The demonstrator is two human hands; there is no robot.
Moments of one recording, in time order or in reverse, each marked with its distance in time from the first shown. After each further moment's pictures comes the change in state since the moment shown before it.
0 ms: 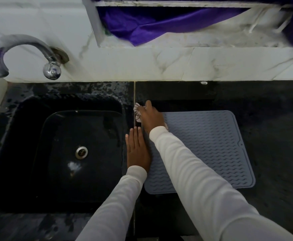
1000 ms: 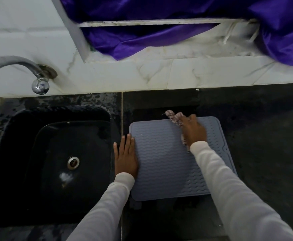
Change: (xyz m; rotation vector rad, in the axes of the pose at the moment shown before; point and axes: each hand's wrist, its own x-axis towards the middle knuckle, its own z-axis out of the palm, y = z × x) left_hand 0.003 -0.001 0.000 0.003 0.008 0.088; right_hand -0.080 0.196 -0.023 -0.046 0.066 0.291
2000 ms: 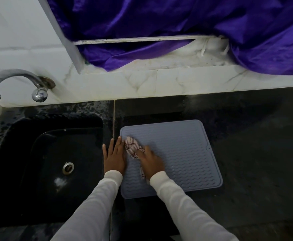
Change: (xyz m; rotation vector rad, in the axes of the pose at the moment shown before) left_hand 0.004 0.000 -0.016 0.124 -0.126 -0.045; right_hand -0.122 -0.109 -0.006 0.157 -0.159 -0.283
